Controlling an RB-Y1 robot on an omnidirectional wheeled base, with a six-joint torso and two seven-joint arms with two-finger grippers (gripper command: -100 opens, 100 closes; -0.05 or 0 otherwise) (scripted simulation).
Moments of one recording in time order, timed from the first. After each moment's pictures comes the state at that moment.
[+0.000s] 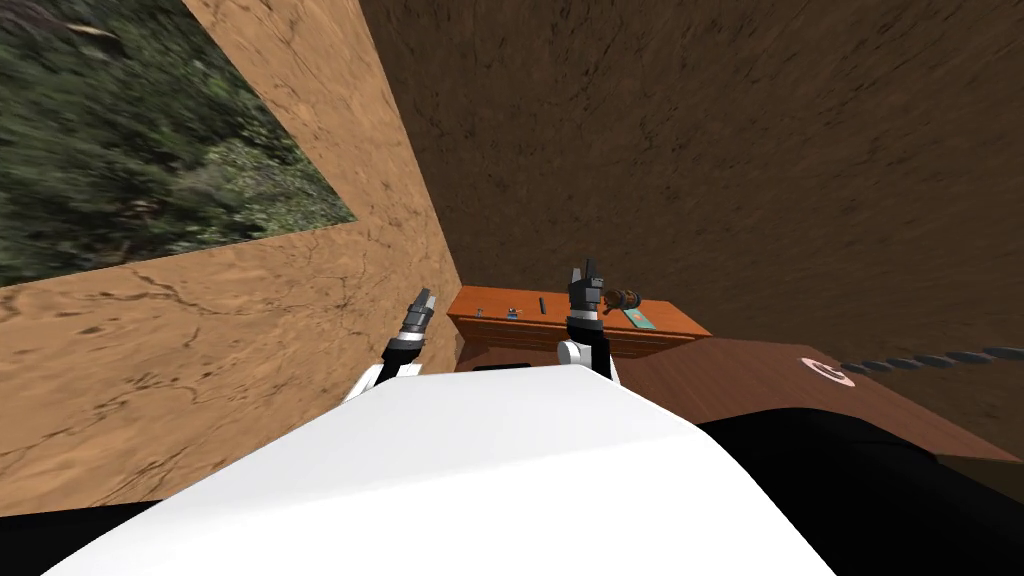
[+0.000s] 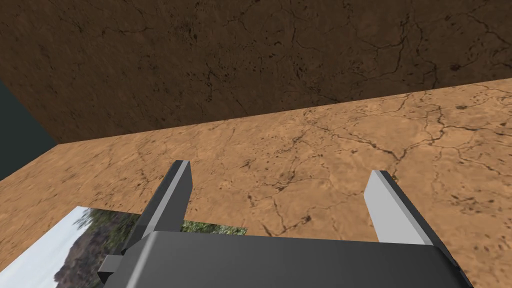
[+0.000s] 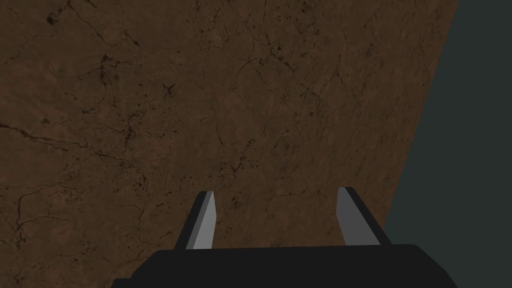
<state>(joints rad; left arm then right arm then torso) 0.44 0.25 0.04 -1.89 -0.21 -0.56 0.11 0.47 0.01 0.06 -2.32 -0.06 -0.37 0.16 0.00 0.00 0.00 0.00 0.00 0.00</state>
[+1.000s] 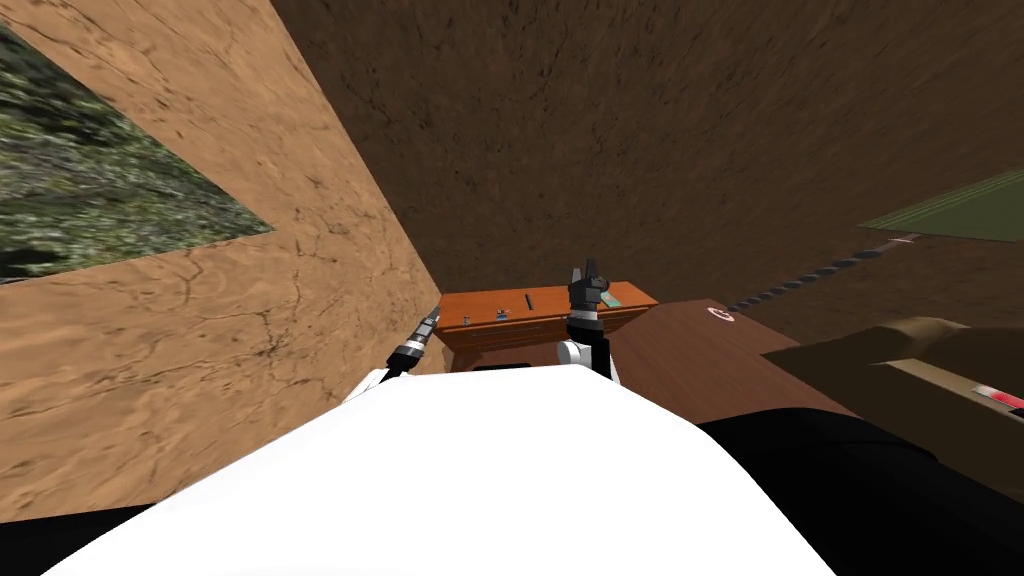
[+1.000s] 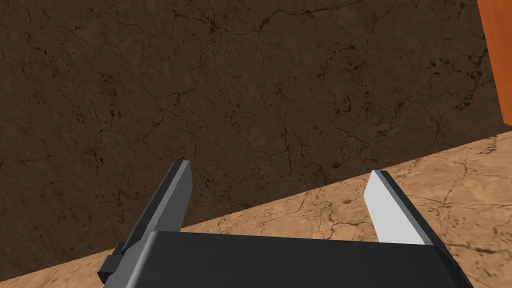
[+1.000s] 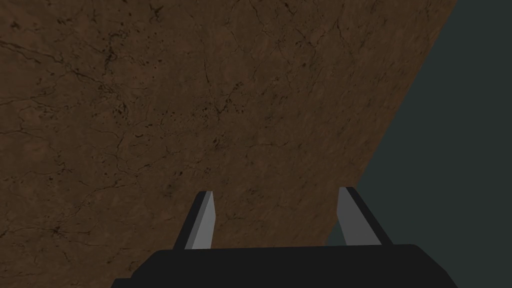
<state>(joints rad) 0.39 0.40 -0.01 -1.58 -0.28 -0.51 0.14 0.47 0.01 0.06 -2.32 -0.06 -0.37 0.16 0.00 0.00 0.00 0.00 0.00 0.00</state>
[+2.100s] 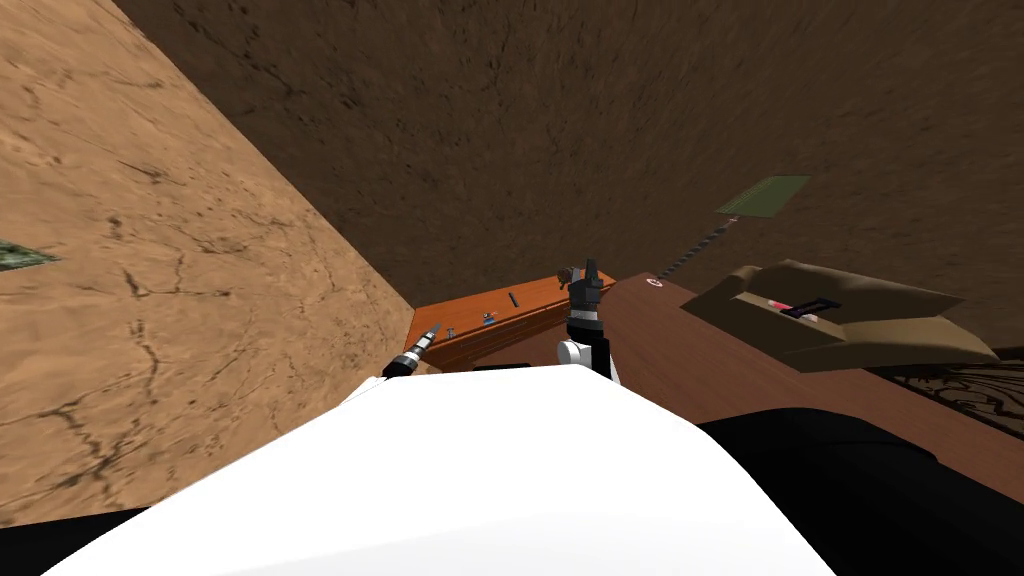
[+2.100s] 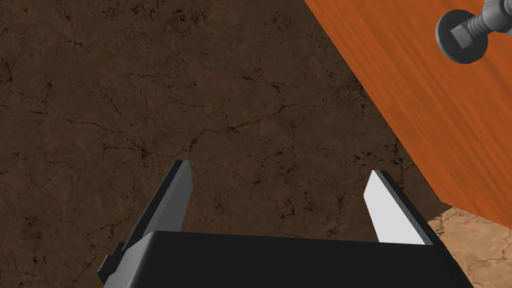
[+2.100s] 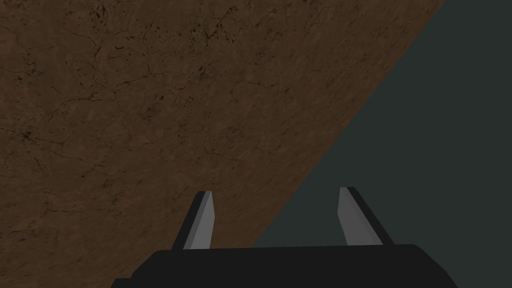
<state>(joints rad) 0.34 0.51 -0.09 -1.32 -0.34 -0.45 0.16 0.47 0.01 0.06 -2.32 -0.06 -0.37 0.16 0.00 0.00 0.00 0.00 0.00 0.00</state>
